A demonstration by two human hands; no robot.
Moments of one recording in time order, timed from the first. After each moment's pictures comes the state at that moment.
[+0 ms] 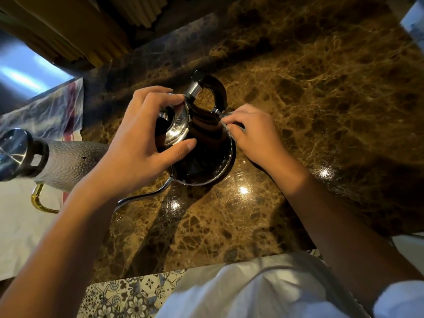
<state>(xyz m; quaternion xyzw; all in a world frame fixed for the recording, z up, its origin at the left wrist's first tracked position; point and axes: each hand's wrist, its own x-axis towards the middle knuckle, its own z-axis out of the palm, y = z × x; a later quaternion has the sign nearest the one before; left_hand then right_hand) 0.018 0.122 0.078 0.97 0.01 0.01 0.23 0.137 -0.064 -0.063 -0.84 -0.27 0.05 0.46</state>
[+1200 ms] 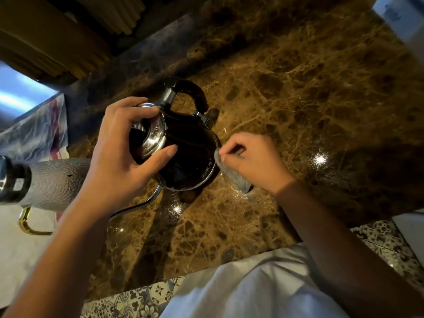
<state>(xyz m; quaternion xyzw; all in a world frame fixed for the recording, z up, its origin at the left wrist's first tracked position) 0.014 0.119 0.069 0.96 0.00 0.06 0.28 0.097 -0.104 -0.070 -0.79 -0.18 0.20 0.55</state>
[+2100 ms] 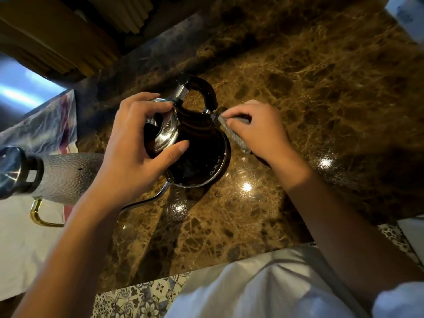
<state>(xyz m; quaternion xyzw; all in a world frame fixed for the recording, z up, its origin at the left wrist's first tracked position) 0.013 0.119 0.070 0.96 0.01 0.05 0.29 0.140 -0.079 -0.058 -0.81 -0.16 0.11 0.55</state>
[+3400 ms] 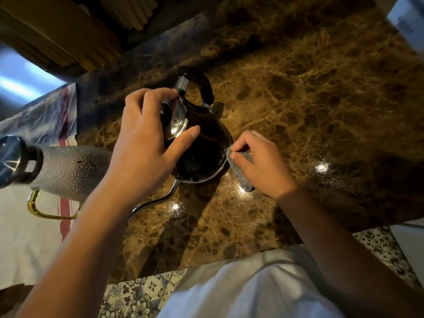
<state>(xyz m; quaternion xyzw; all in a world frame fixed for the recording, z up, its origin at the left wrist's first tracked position) 0.018 0.083 0.082 0.97 0.13 0.02 0.20 0.084 -0.102 -0.072 -0.81 -0.22 0.14 0.52</state>
